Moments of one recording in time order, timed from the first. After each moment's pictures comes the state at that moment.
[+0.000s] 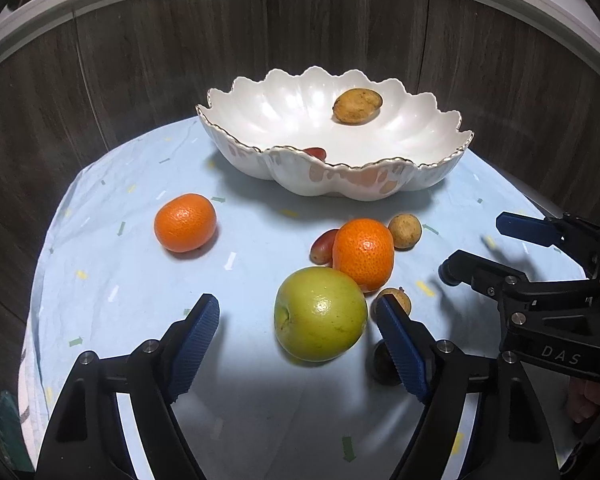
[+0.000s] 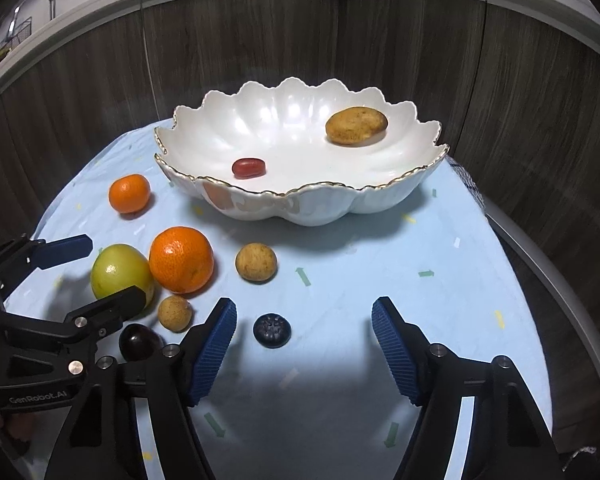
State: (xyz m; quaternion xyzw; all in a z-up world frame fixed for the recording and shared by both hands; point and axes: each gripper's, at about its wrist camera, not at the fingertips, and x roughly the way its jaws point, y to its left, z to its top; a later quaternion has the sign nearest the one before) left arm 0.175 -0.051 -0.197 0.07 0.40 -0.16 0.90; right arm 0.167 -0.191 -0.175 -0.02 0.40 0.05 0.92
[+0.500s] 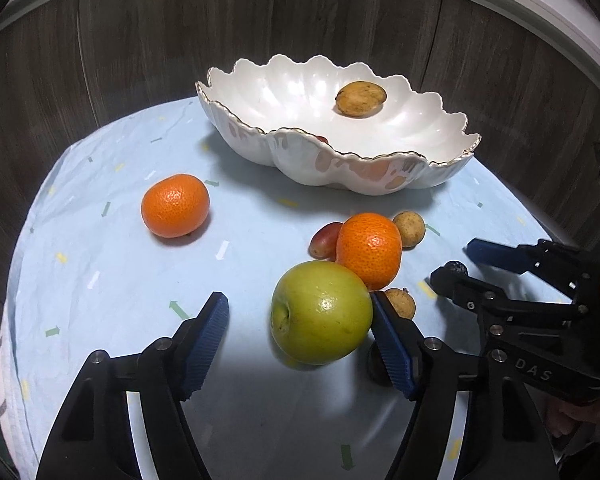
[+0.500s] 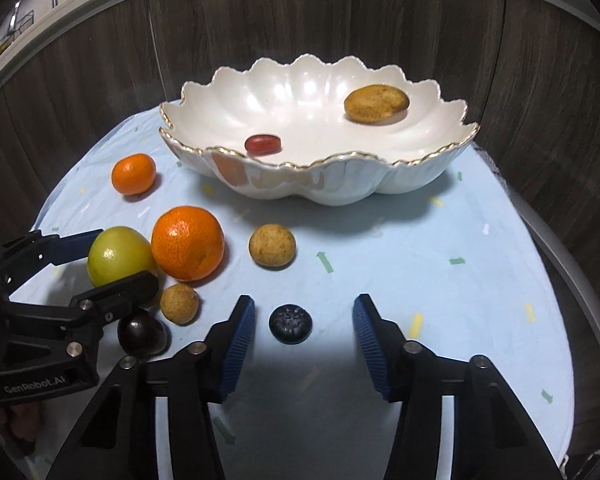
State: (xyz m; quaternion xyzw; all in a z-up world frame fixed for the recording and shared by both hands) left arm 0.185 -0.044 -0.207 0.03 0.42 -0.18 0.89; right arm 0.178 -0.183 -0.194 -0.01 0.43 0.07 0.90
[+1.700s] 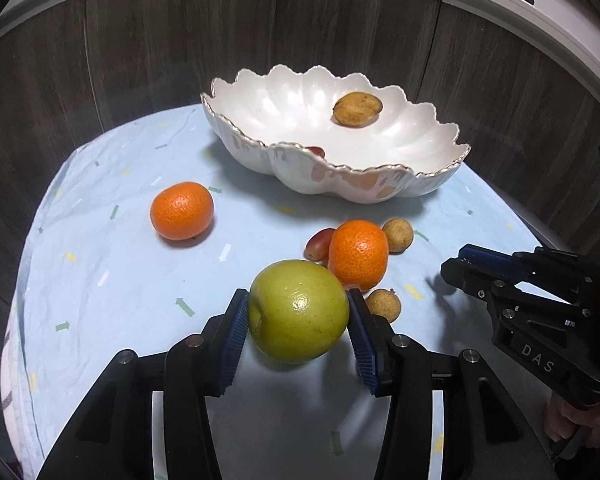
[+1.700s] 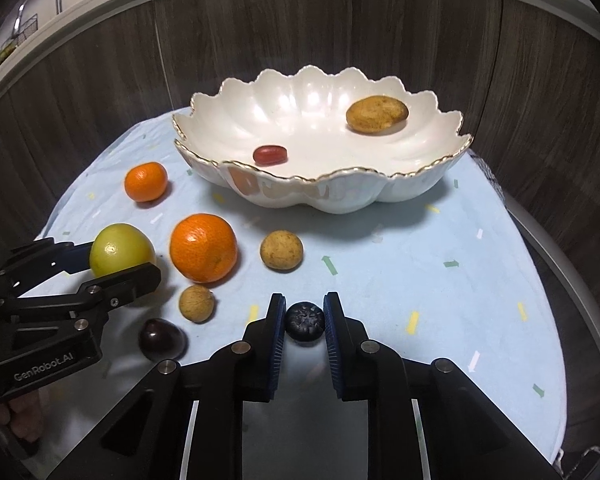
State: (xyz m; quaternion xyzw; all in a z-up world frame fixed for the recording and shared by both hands) left arm 0.175 -0.041 -0.191 0.03 0.41 -0.18 0.89; right arm 0.163 -0.180 -0.178 -0.01 0.41 0.07 0.91
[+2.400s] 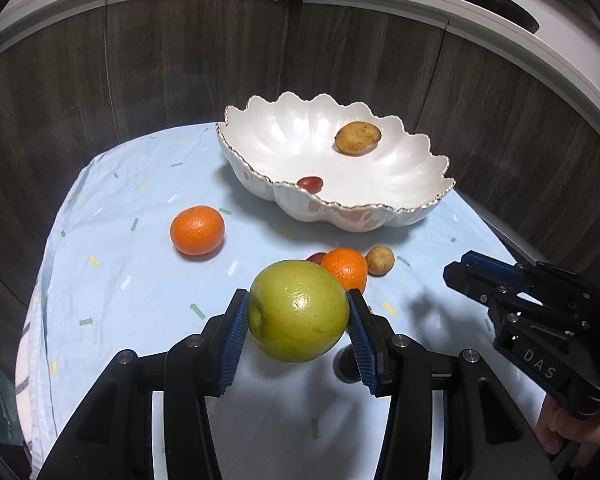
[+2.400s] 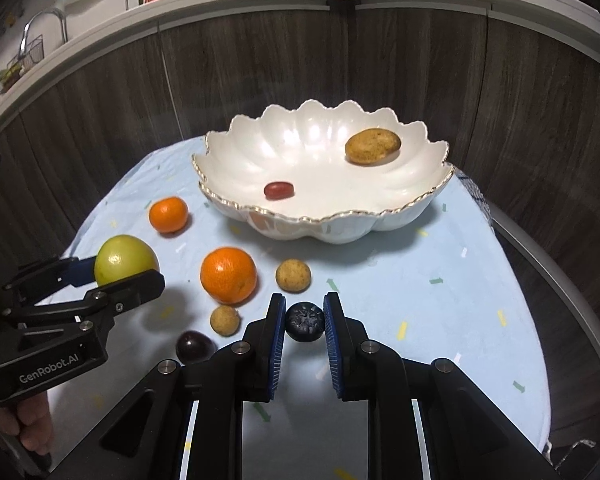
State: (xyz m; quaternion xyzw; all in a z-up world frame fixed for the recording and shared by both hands) left arm 0.164 -0.037 -0.156 0.00 0.40 -0.16 0.90; right arm 0.151 -0.185 -0.142 0.01 0.38 0.07 0.92
